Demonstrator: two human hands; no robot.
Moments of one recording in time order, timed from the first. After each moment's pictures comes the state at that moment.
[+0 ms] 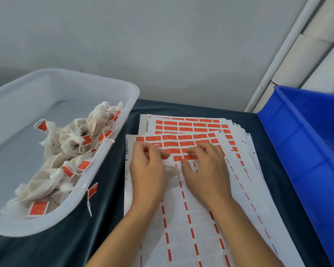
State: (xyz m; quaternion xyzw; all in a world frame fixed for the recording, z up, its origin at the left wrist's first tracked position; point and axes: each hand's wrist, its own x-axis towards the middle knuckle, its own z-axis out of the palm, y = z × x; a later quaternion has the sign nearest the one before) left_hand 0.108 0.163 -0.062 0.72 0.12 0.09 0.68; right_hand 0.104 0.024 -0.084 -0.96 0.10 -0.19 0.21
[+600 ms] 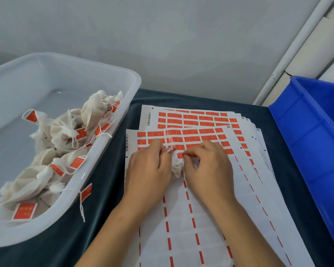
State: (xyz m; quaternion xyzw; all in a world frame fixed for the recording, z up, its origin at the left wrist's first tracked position) left_hand 0.115 0.183 -0.073 0.88 -0.04 0.05 0.48; right_hand 0.107 0.032 -0.081 -0.95 0.08 -0.19 0.23
